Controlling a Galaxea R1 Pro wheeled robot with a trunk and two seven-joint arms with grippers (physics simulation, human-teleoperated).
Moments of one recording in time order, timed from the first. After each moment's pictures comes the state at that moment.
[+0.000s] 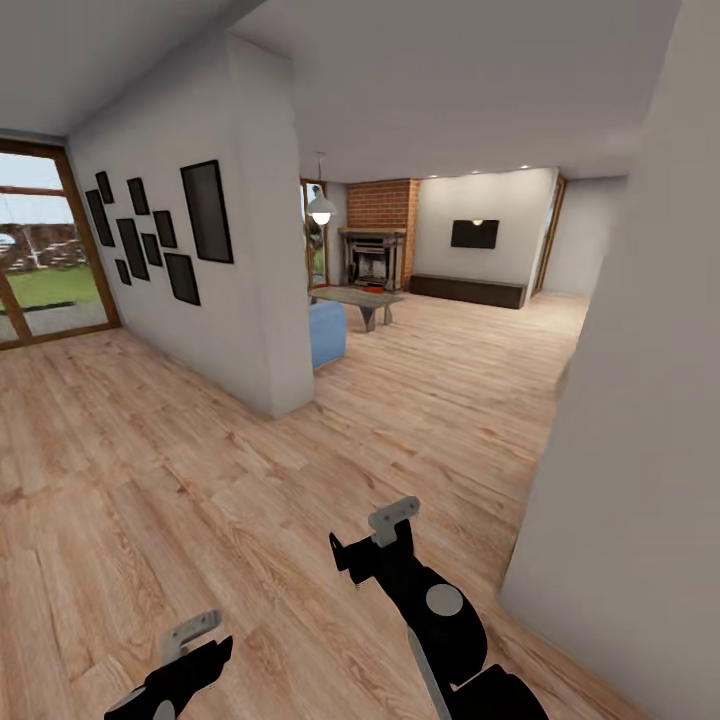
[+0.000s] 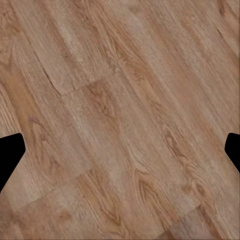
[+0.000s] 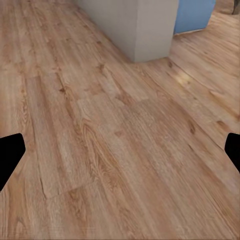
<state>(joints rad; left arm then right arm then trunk) -0.07 -0.01 0.12 -1.18 0.33 0.44 0.17 -0.21 0.17 0.41 -1.59 0.13 0.57 0.07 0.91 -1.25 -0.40</state>
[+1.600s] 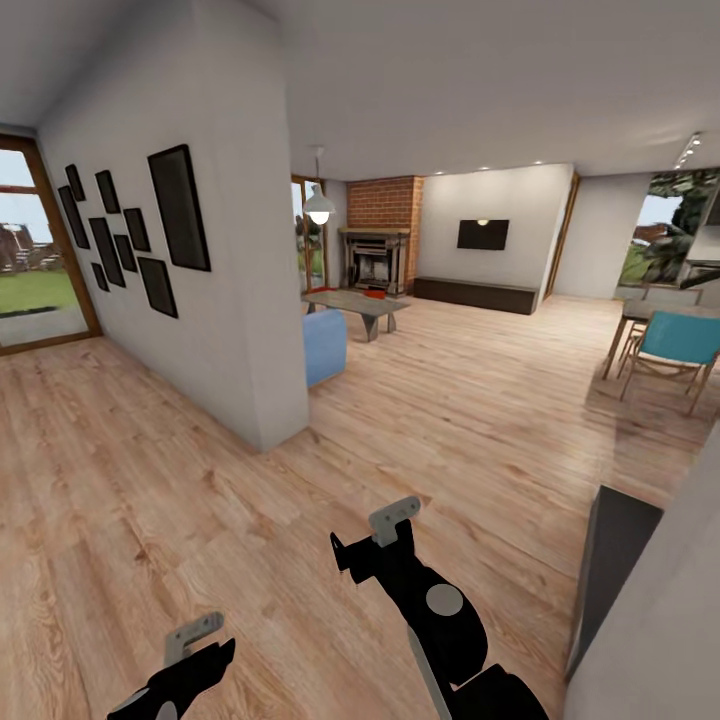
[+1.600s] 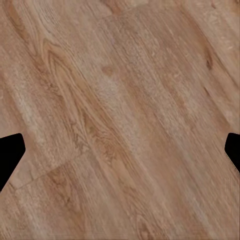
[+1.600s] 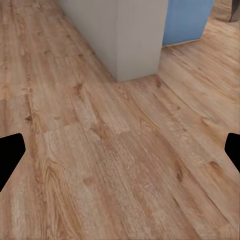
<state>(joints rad) -0.07 -0.01 0.12 -1.18 0.33 0.44 0.17 -0.21 0.17 0.41 -1.59 0.13 0.57 0.07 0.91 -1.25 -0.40</state>
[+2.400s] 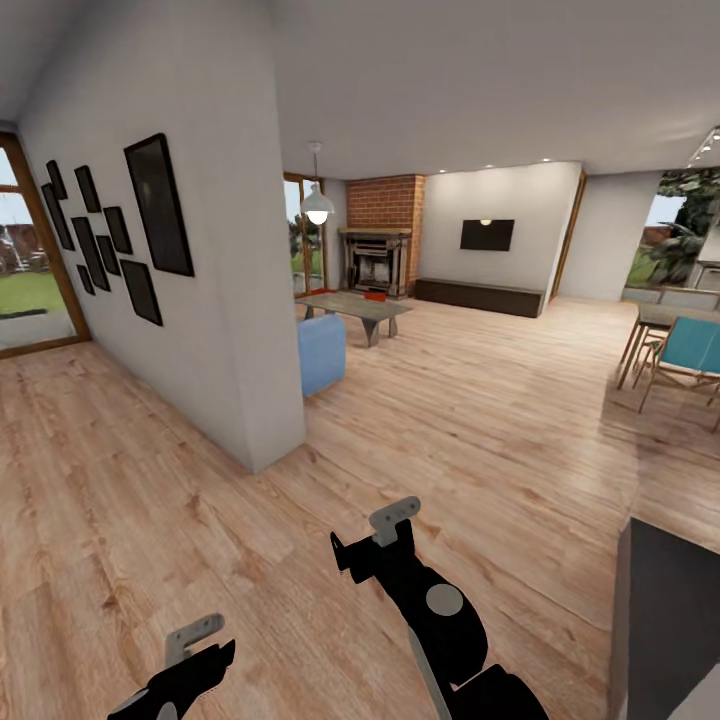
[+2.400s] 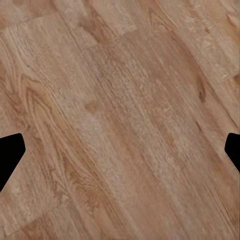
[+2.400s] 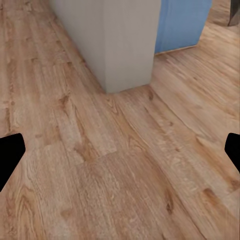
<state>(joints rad) -0.07 -0.01 0.11 -1.17 0.32 0.44 0.17 -0.21 0.17 0.41 -1.59 0.13 0.57 0.07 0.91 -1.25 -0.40</state>
